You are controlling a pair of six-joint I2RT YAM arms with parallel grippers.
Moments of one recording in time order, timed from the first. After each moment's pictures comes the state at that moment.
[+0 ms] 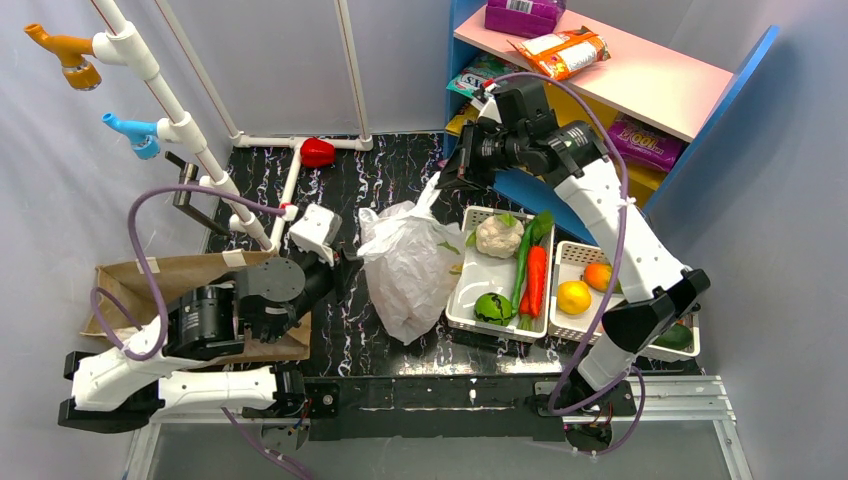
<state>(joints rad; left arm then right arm) -1.31 0.78 1.29 -0.90 -0.68 -0.38 0.60 1.66 2.01 -1.02 -0.48 0.75</state>
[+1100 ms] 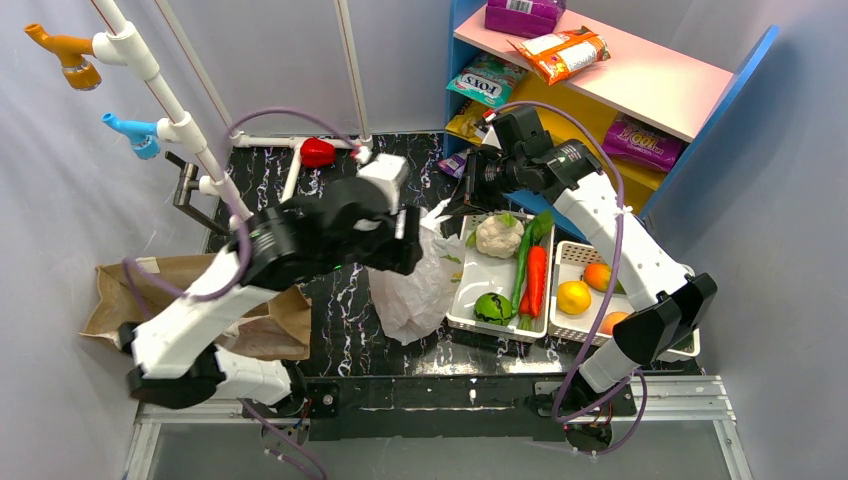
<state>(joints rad) -1.09 1.22 1.77 -1.23 -0.32 -0.56 0.61 1.57 1.77 -1.01 -0.43 0.70</state>
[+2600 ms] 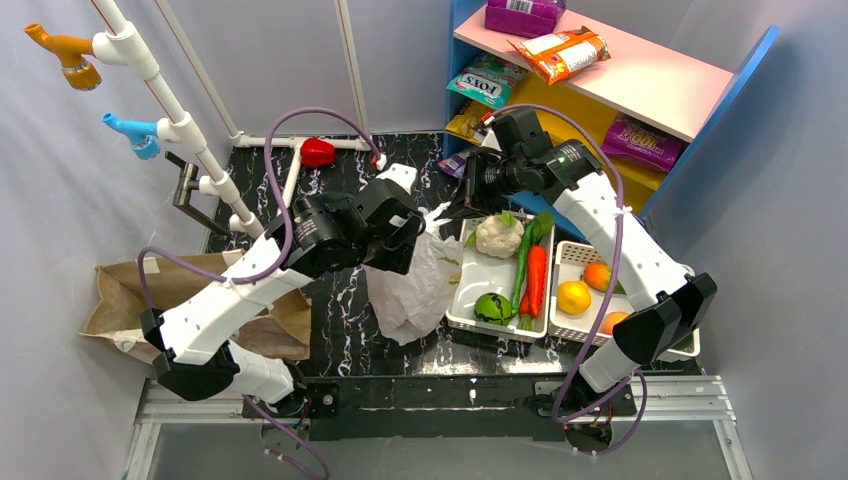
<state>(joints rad) -1.04 1.38 1.76 -1.34 -0.39 -0.53 0.61 1.57 1.77 -1.04 -0.45 0.70</state>
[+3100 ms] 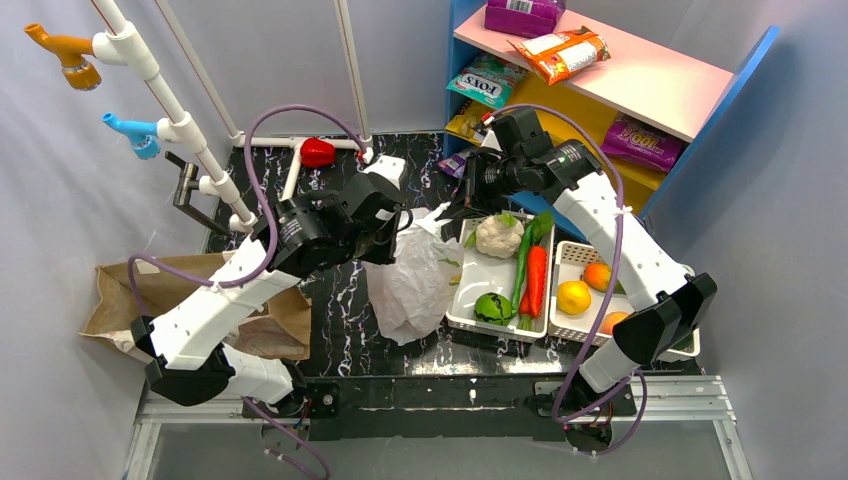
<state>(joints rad) -1.00 1.34 1.76 -1.30 -0.38 -0.53 0.61 1.57 1.77 -1.04 -0.45 0.70</state>
